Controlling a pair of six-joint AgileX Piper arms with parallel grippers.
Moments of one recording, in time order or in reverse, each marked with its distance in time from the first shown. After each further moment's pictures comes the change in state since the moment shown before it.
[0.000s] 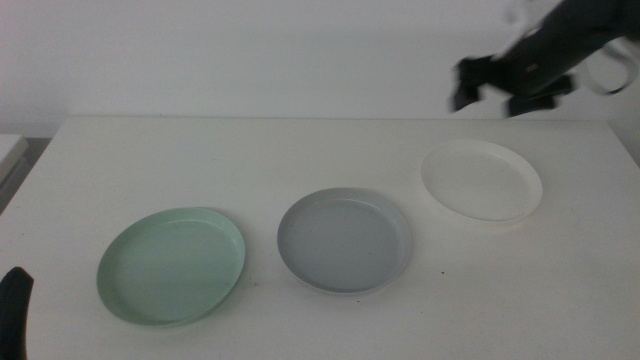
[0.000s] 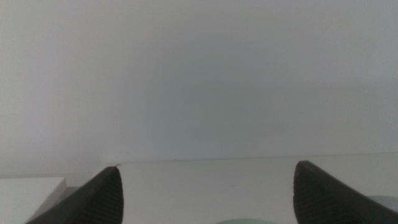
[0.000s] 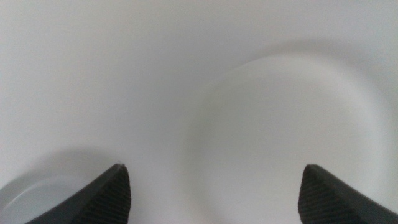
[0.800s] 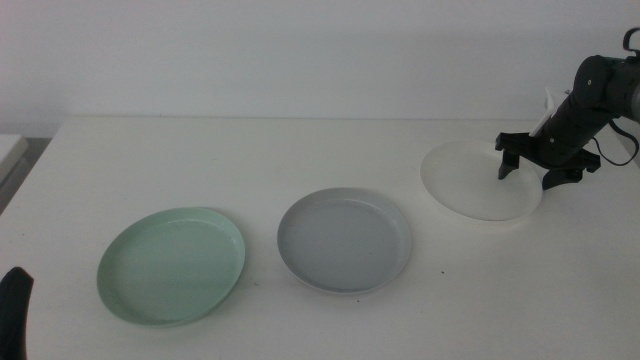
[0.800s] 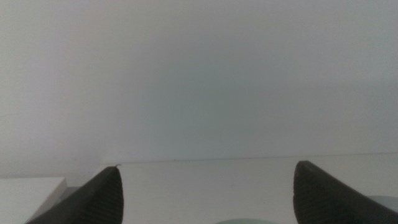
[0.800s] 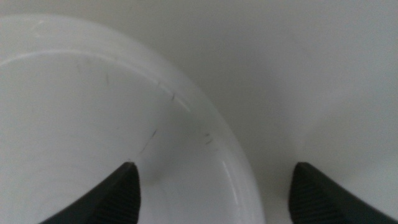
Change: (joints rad) left arm 0.000 0.000 0.000 0.000 0.000 0.000; right arm -0.183 0.324 -0.031 -0.060 -0.065 0.084
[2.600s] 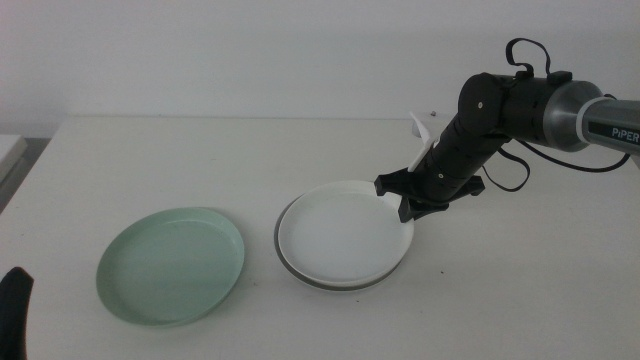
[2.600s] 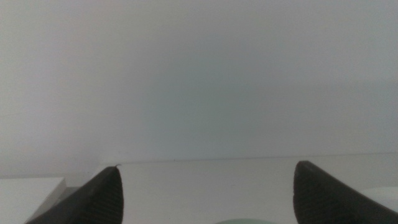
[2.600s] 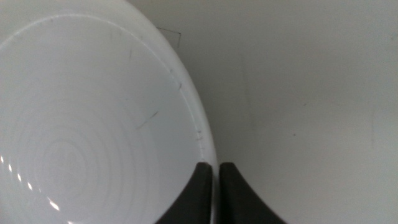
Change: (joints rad) left arm 0.000 0.000 0.000 0.000 0.000 0.000; right arm 0.388 -0.218 0.270 0.142 -0.044 -0.125
